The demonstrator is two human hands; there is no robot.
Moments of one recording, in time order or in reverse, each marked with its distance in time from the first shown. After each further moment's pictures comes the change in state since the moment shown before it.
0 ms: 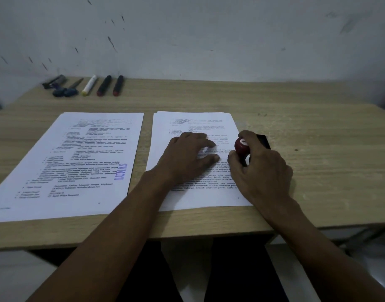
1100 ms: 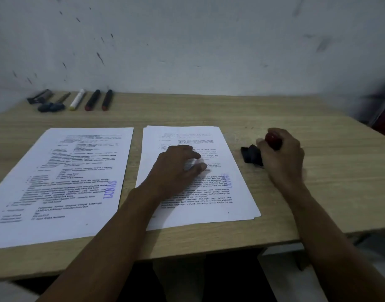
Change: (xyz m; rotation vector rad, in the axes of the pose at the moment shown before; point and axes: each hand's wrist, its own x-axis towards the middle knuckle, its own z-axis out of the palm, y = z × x) left_hand -0.003 -0.003 -0.006 -0.165 0.050 -0.012; right_hand 0.061 0.061 -0.011 0.365 0.106 0.406
